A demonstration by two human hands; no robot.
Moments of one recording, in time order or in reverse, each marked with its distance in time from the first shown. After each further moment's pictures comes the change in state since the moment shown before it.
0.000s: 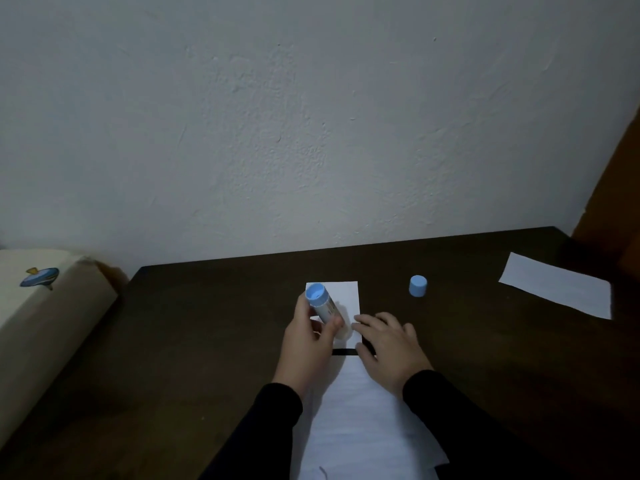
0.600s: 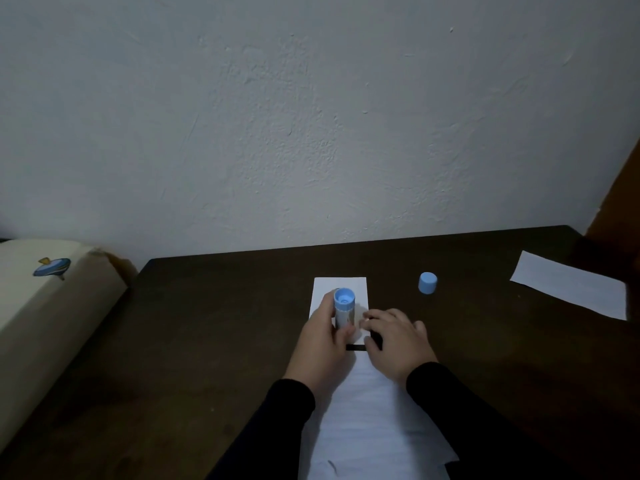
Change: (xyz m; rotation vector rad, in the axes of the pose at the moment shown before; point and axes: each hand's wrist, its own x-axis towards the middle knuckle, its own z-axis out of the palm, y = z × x) left_hand -0.009 0.003 0.000 0.105 -0.080 0.096; right_hand 0.005 -0.004 0.002 0.072 0.044 0.051
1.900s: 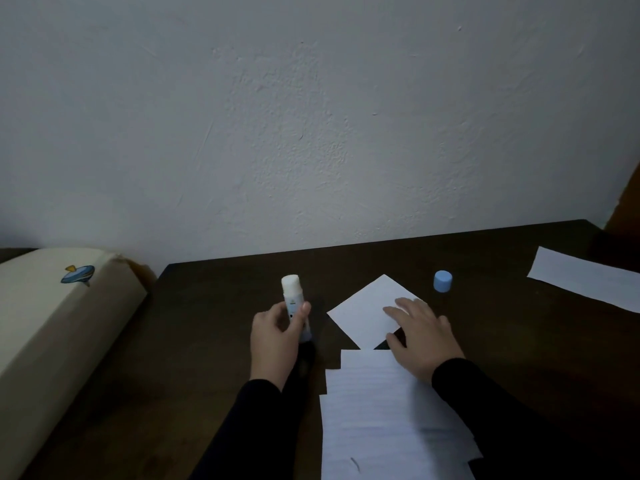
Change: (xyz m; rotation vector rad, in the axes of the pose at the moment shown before) left_hand 0.008 -0.050 -0.058 0.013 0.318 -0.333; right_hand -0.005 0.004 -0.009 -0.086 -0.006 0.057
